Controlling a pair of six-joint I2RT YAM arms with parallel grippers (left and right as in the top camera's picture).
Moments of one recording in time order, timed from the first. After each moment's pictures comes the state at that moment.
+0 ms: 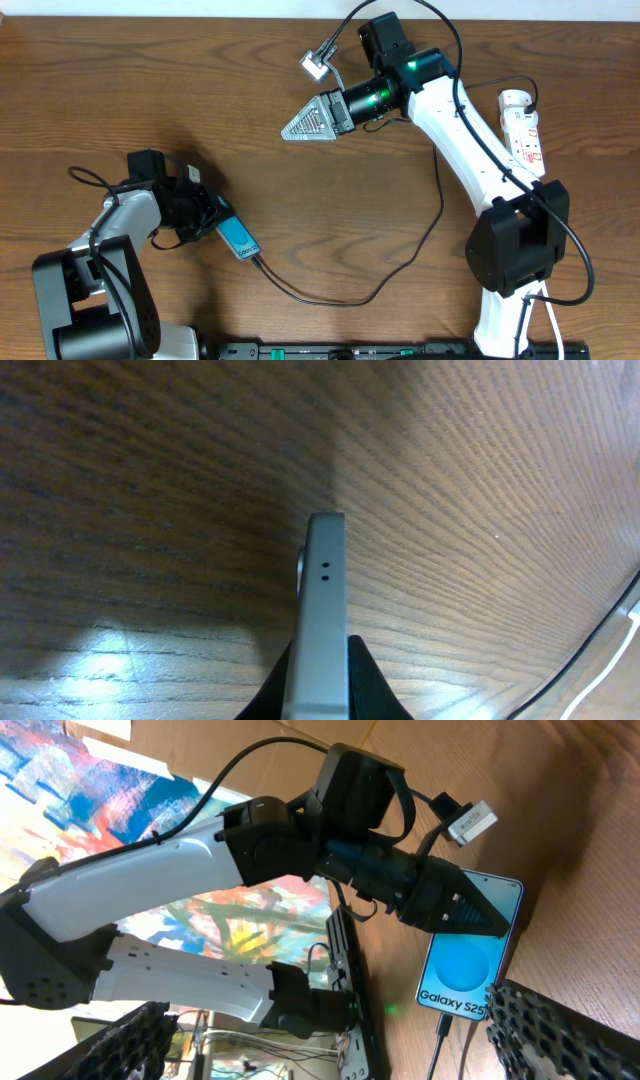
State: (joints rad) left arm 0.23 1.64 0.75 -0.56 0.56 -0.35; right arm 0.43 2.05 1.88 -0.97 -1.30 -0.02
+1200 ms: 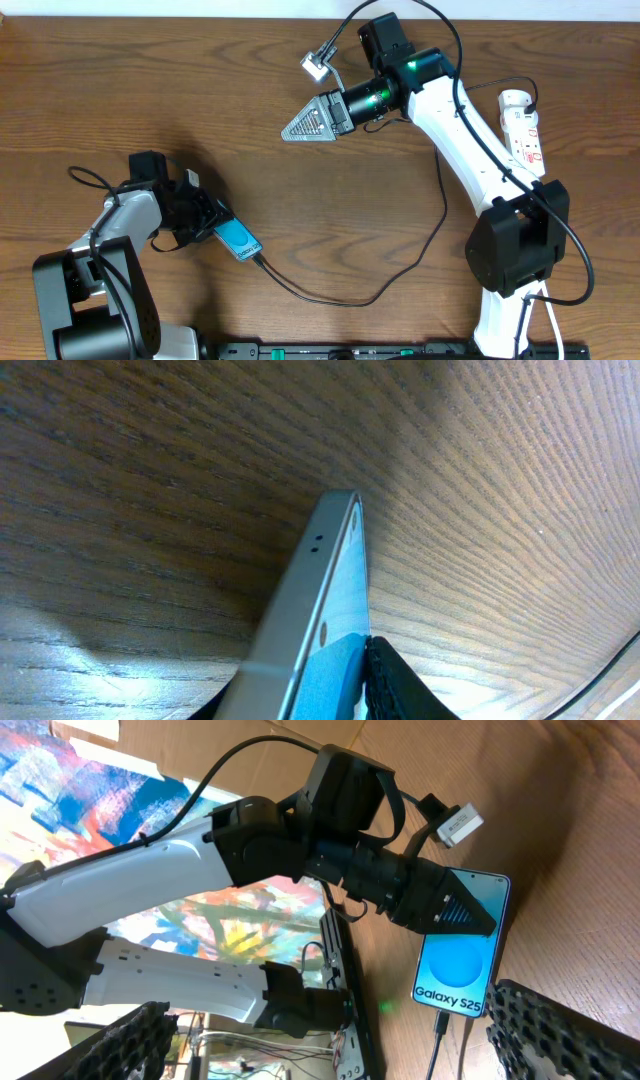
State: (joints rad) left arm 0.23 1.64 0.75 -0.60 0.51 -0.34; right arm 0.43 2.05 1.88 -0.98 -1.28 -0.02
